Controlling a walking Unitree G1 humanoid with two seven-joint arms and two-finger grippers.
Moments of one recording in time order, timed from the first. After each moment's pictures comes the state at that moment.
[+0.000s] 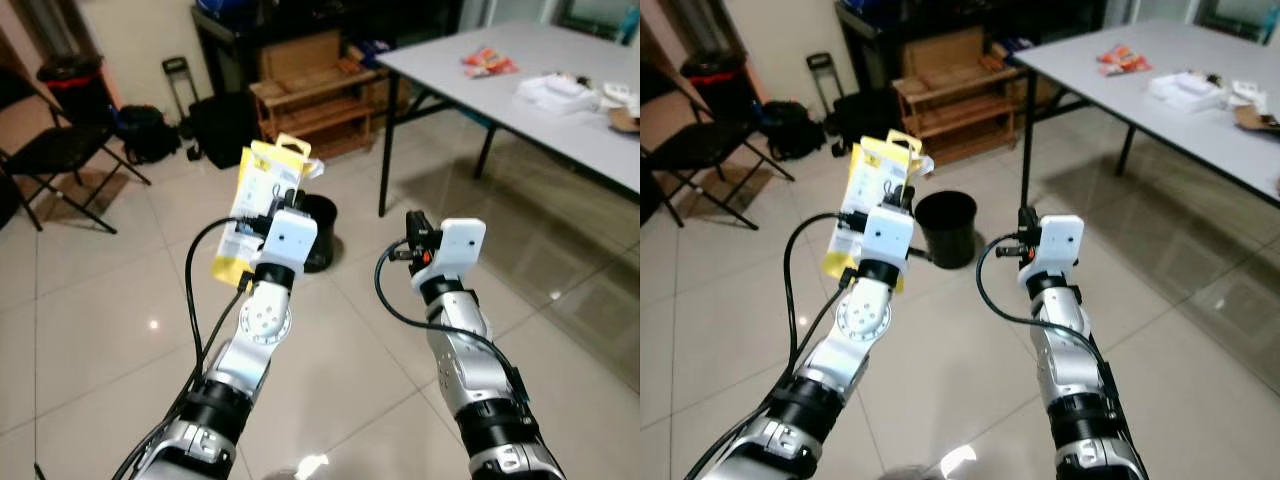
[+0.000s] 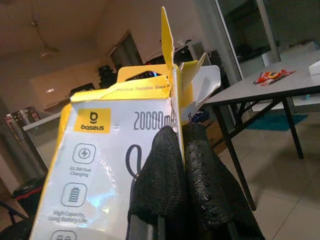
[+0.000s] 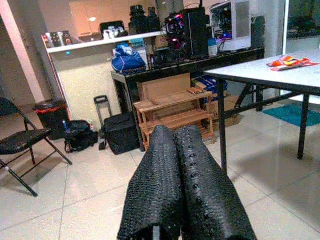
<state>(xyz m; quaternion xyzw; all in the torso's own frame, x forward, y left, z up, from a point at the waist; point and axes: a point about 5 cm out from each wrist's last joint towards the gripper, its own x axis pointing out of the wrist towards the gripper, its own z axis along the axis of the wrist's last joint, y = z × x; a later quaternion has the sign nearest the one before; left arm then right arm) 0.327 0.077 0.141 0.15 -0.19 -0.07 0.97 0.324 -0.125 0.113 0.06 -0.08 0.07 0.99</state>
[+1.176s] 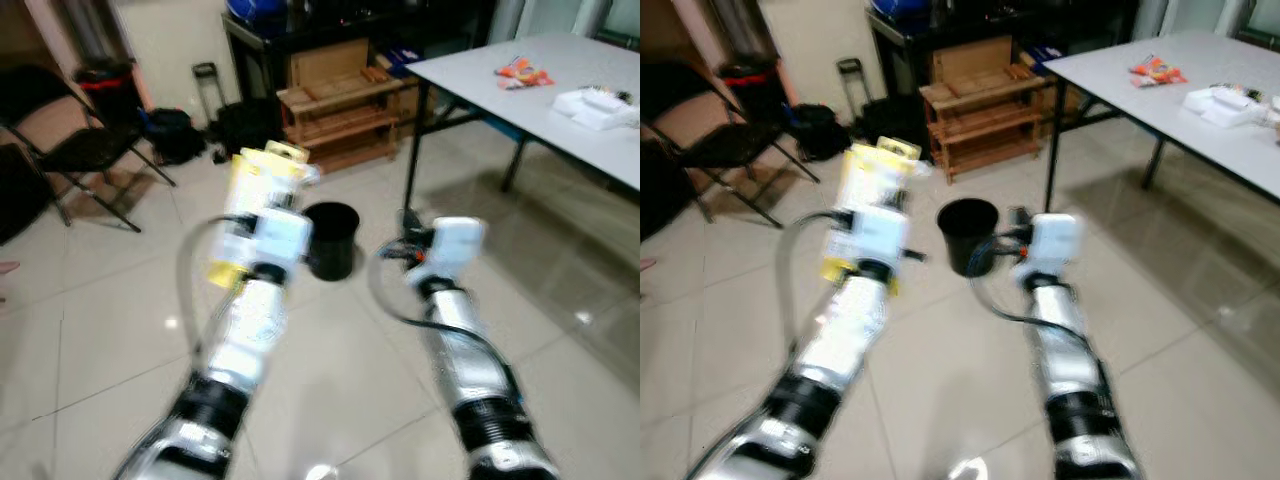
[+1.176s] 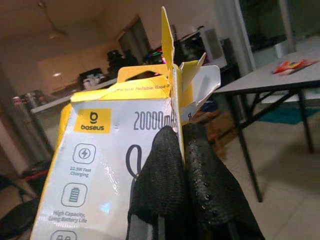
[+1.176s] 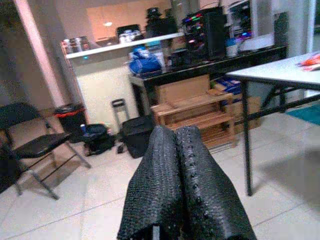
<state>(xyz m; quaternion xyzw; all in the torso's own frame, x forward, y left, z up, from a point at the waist) 0.327 0.075 0.131 0.13 -0.15 -0.08 0.98 0.325 -0.130 0.112 0.08 -0.07 0.06 0.99</state>
